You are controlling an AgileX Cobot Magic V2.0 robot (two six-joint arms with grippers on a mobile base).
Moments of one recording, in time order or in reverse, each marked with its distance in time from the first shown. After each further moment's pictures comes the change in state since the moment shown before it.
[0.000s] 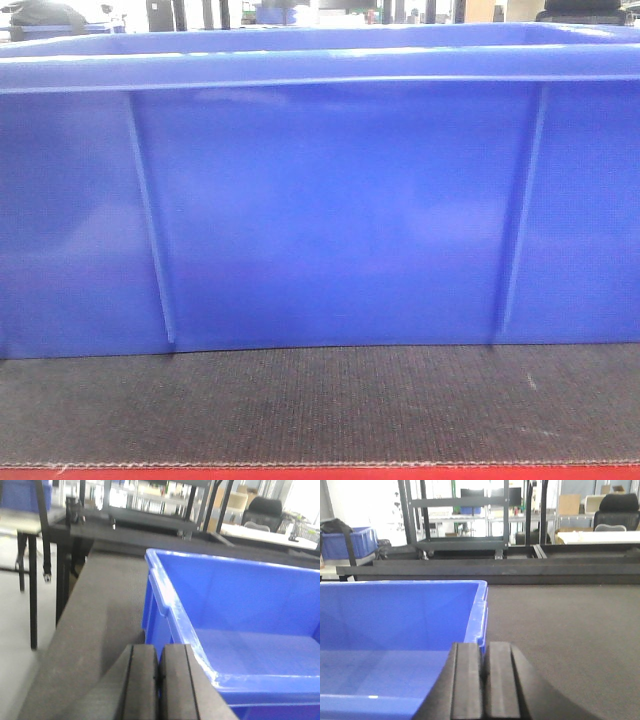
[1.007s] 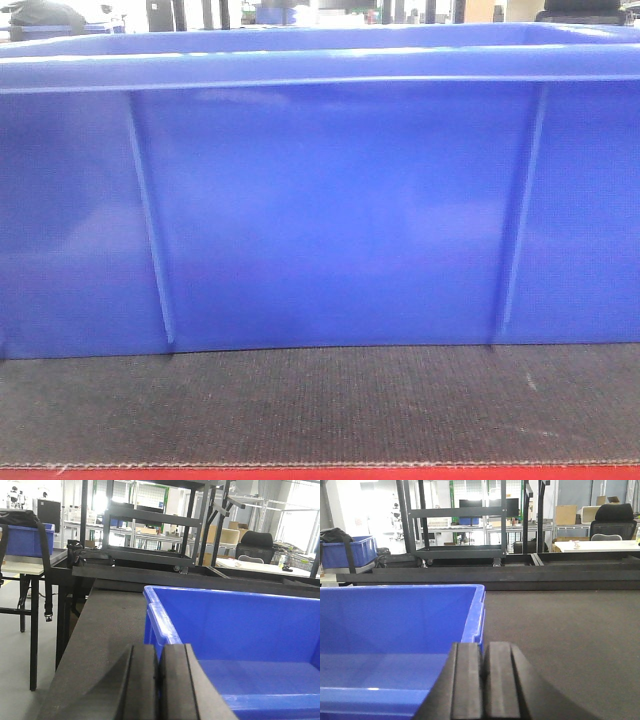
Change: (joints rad) left arm 0.000 -0.122 0.008 0.037 -0.006 0.000; right arm 0.000 -0.083 0.034 0.005 0.027 -0.010
